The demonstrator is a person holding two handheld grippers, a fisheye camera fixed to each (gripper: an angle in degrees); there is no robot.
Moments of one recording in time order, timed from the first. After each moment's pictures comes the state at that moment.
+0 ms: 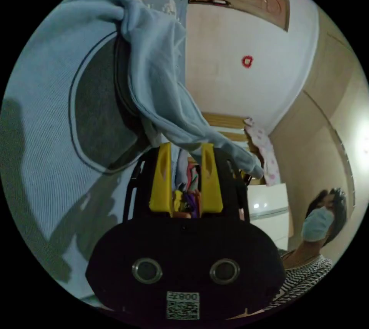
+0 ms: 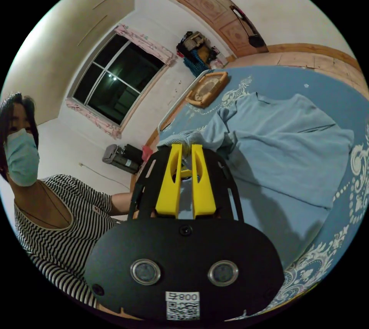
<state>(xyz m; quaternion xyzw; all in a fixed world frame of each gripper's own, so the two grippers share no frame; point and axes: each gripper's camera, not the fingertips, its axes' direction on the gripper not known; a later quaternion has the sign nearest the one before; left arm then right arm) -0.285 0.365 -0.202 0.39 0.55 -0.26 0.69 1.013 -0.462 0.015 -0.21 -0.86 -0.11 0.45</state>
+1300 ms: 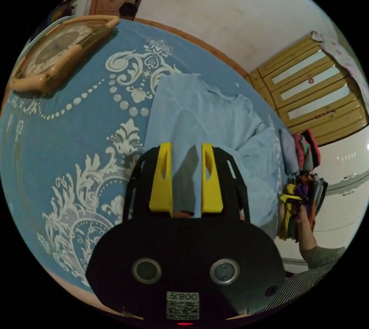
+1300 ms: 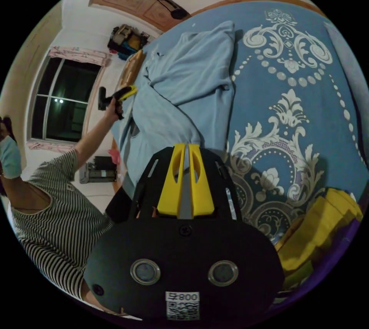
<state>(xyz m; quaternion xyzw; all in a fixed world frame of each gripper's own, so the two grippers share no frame) -0.382 0.121 -0.273 0.29 0.10 -0.17 0.94 0.943 -0.394 0.239 -0.38 -0.74 -0.10 0.55</state>
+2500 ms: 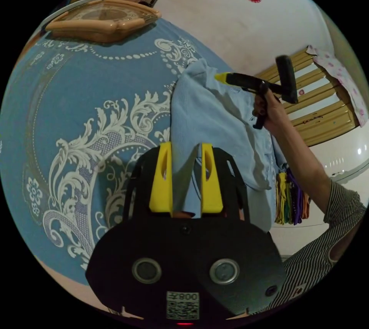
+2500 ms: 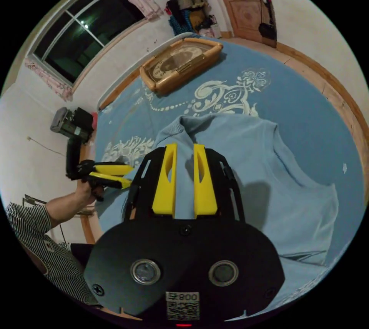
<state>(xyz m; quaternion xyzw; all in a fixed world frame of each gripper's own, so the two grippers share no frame) -0.441 0.273 -0.256 0.31 0.15 -0.19 0.92 0.450 -0.472 0.050 -0.17 -0.76 -0.31 0.55</state>
